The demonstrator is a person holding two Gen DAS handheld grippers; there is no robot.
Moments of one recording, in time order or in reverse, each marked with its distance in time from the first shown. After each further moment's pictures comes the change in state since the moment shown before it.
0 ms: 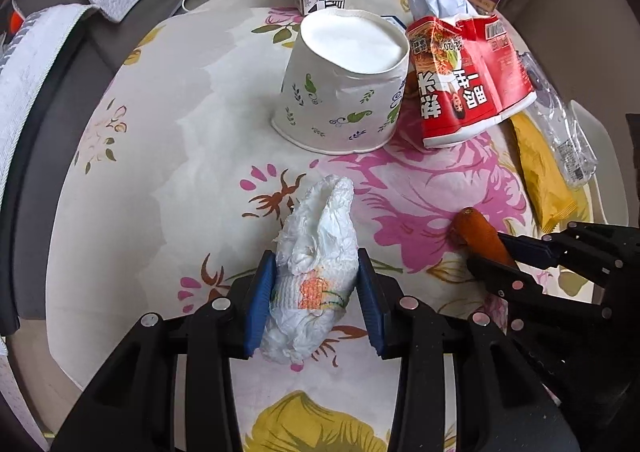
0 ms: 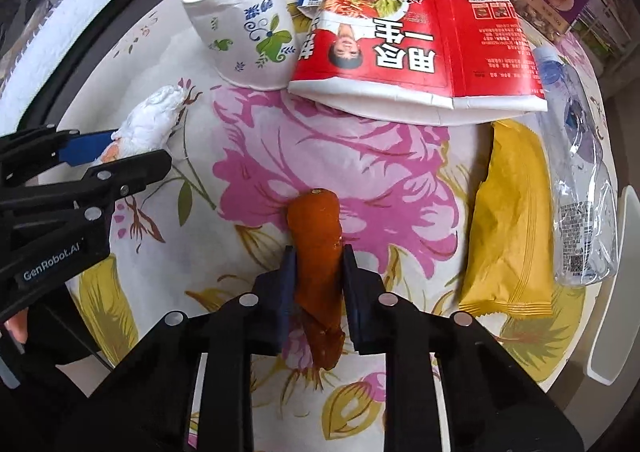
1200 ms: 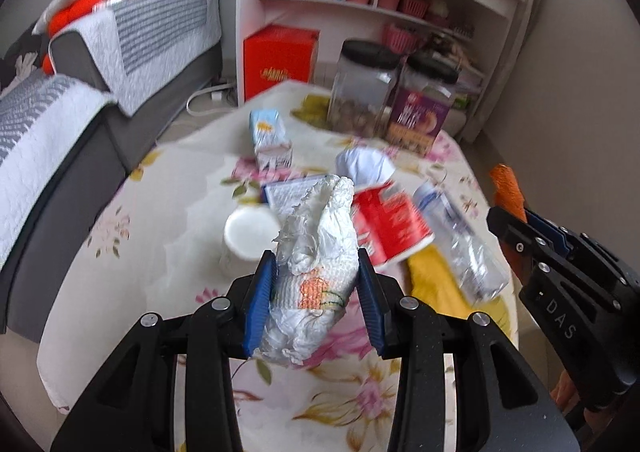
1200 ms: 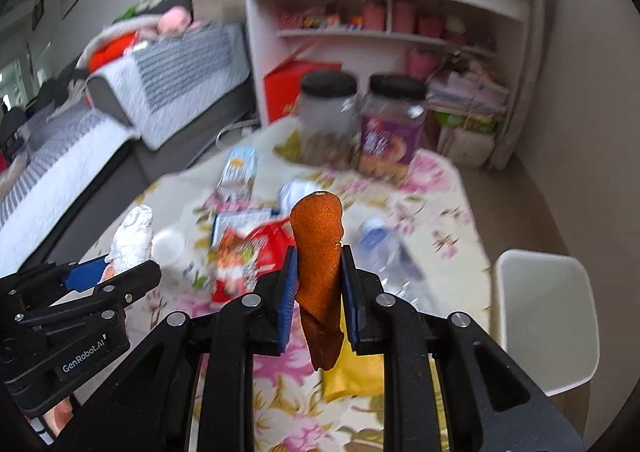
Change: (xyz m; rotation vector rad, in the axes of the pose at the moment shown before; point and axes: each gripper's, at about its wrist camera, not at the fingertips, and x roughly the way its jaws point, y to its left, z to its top) left arm -0.097 -0.078 0.031 -0.074 -0.425 -0.037; right arm -0.140 -0.068 -0.011 0.230 -0.652 -0.187
